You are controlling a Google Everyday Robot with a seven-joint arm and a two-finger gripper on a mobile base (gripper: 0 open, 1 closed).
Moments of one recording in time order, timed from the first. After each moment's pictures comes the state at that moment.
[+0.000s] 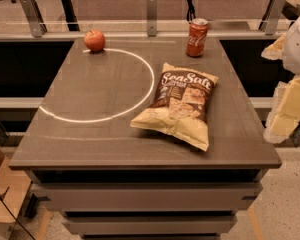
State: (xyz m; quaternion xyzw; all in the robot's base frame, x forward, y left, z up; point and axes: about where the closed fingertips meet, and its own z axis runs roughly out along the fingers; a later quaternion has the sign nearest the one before) arm 0.438 -0.217 0.976 -0.60 0.78 -0.03 0.16
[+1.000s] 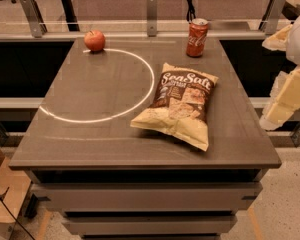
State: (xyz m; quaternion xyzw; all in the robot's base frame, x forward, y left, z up) arm 0.461 -0.221 0.982 -0.59 0.77 -0.02 0.22
